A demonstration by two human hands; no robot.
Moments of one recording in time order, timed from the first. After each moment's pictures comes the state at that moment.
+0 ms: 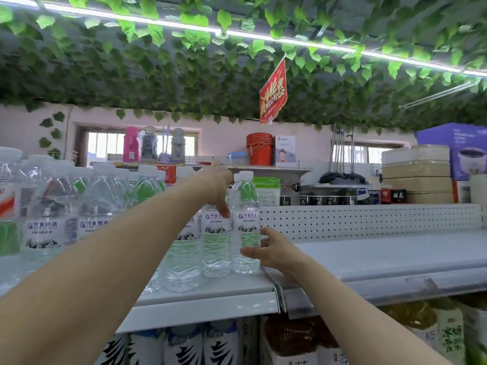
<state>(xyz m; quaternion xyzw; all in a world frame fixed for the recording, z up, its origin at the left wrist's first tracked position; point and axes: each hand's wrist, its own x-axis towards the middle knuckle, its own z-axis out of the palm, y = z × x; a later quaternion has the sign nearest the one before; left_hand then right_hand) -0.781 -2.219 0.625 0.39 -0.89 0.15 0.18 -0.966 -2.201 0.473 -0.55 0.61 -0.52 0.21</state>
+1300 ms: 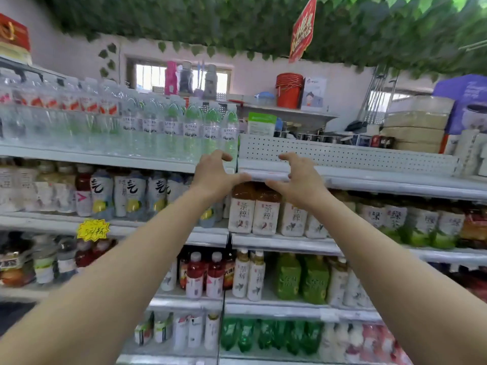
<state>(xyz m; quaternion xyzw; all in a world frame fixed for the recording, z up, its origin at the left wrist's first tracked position) -0.744 -1.882 0.453 0.42 -0.75 -0.20 0.47 -0.931 -1.808 0.460 -0.62 0.69 -0.36 -0.07</state>
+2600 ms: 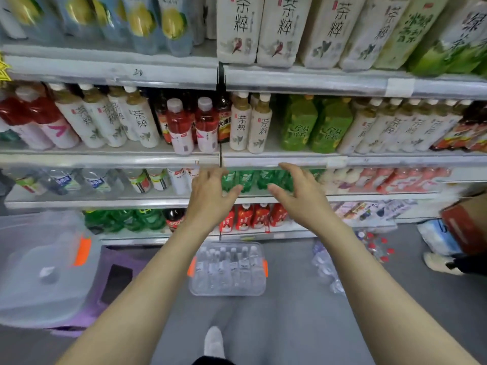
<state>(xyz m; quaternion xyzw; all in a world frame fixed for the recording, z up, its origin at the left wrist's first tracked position) -0.765 -1.892 0.108 0.52 -0.76 -0.32 0.21 -0.948 -1.805 0.134 -0.52 0.80 -0.24 0.19</state>
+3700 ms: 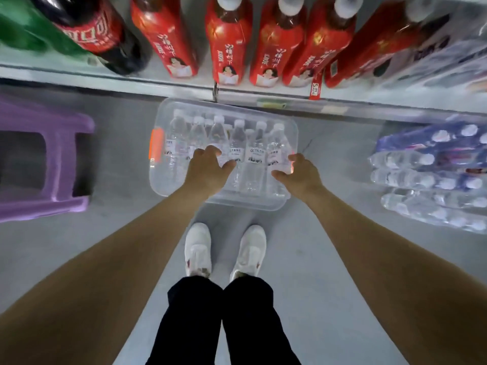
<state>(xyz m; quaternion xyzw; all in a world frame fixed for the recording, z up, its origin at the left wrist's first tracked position) -0.817 -1.916 -0.508 0.65 -0.58 -0.48 -0.10 -1.021 -1.848 -0.520 -0.32 0.82 0.01 0.47</state>
